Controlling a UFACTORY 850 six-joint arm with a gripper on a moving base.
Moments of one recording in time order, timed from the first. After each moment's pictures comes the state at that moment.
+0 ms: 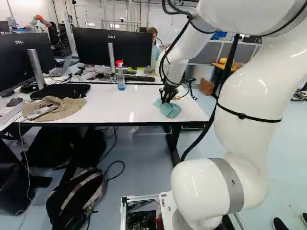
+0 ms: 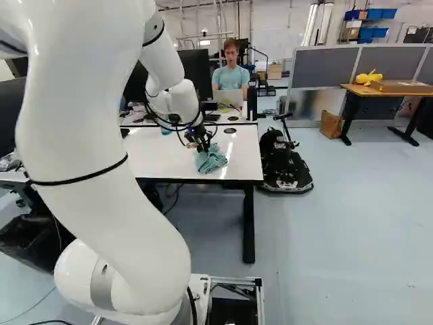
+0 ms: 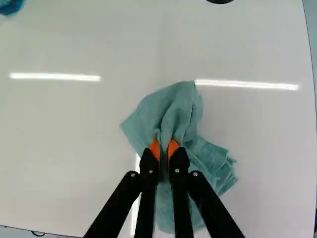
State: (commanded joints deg) arm -0.6 -8.9 -50.6 0.0 -17.7 0.0
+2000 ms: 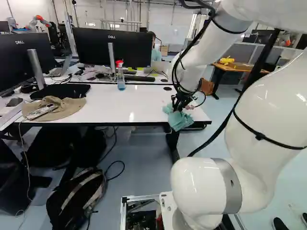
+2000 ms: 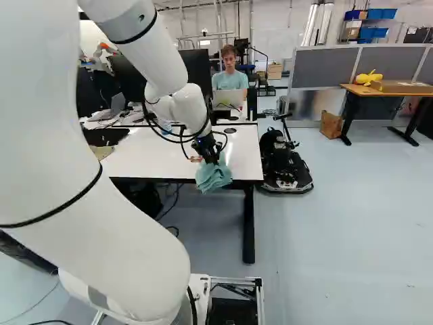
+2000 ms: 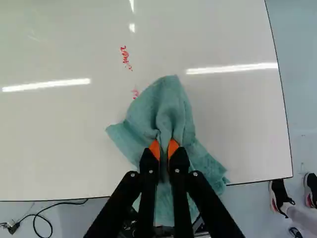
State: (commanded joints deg) arm -8.1 0.7 -40.2 0.0 -17.7 0.0
